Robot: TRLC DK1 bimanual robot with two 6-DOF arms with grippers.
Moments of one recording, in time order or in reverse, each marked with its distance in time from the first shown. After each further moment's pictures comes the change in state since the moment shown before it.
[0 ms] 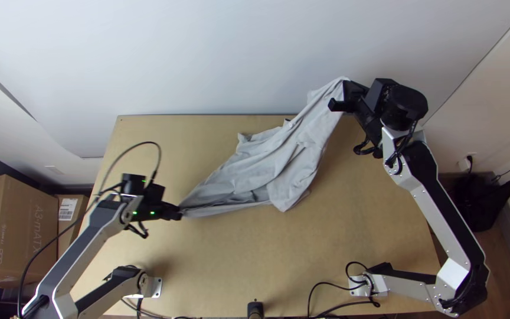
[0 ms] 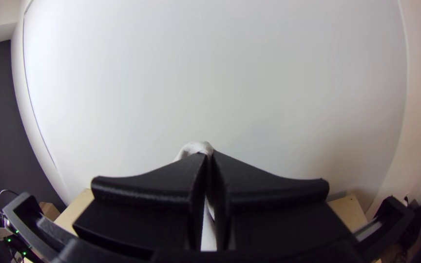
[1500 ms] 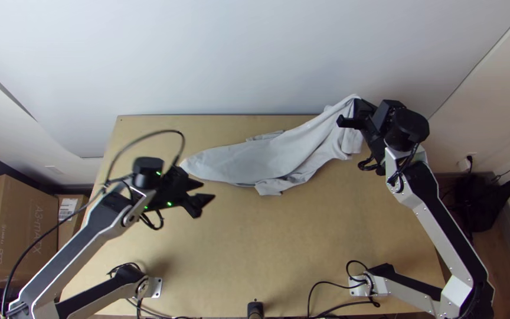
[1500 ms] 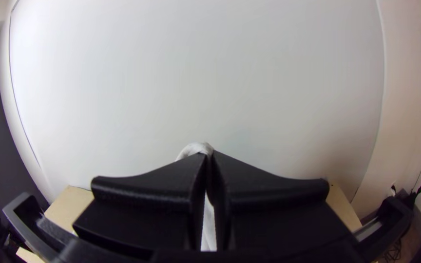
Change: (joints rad) left arm -0.438 -0.006 0.267 0.125 -0.006 -0.041; right arm -0.035 -0.124 -0.230 0.084 0.064 0.000
